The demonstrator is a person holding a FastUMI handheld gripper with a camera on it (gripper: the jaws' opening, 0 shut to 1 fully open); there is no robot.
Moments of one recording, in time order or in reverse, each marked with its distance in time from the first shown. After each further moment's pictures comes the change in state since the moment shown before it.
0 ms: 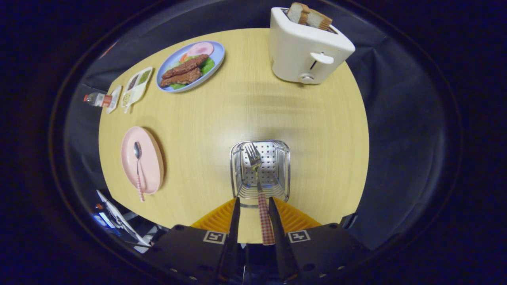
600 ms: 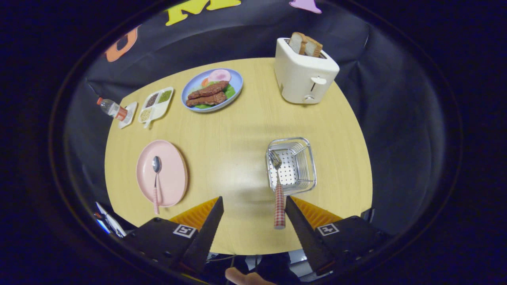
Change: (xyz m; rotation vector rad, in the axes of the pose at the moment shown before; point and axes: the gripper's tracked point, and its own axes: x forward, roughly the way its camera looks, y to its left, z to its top) arm -0.019 0.056 -0.024 0.043 -0.312 -0.023
